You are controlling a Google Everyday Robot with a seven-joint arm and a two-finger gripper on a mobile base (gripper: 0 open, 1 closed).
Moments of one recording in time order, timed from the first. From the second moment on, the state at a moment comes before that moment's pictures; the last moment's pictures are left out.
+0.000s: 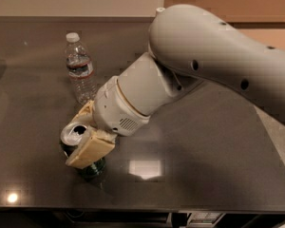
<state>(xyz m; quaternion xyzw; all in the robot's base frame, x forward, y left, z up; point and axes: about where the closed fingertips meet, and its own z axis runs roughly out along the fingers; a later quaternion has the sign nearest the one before) 0.358 0.122 0.902 -0.71 0.56 0.31 0.27</state>
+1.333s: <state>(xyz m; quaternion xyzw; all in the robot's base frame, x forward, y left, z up) 0.499 0.108 0.936 -0.65 0.62 0.29 0.33</state>
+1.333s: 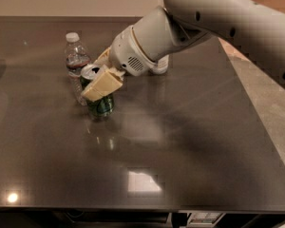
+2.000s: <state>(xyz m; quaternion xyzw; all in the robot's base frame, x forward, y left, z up) 0.532 0.103 0.917 -0.63 0.64 0.29 0.33</state>
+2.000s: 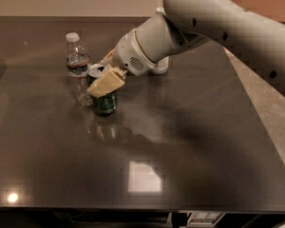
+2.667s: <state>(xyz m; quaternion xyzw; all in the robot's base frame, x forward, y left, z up) 0.544 0.102 0.900 -0.62 0.65 0.29 0.33</state>
